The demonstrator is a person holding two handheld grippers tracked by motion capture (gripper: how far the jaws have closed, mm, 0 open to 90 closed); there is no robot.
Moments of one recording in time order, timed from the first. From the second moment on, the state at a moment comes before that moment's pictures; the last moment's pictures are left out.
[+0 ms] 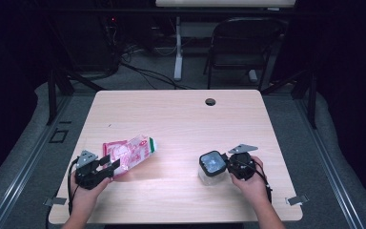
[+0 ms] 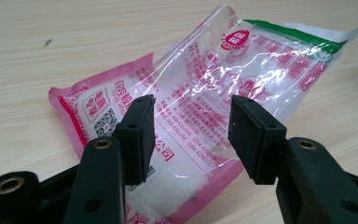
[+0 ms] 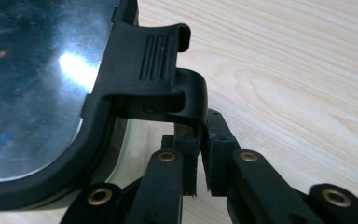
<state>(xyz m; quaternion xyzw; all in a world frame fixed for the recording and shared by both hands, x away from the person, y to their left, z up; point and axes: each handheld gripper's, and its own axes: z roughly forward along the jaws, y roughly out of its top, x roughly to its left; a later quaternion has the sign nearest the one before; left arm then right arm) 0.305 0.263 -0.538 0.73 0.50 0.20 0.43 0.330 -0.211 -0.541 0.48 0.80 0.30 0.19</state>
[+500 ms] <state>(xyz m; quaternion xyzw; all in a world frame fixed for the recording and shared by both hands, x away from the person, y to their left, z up) 0.303 0.259 -0.538 0.73 0.49 0.21 0.43 0.313 -0.158 -0.536 0.45 0.82 0.30 0.18</state>
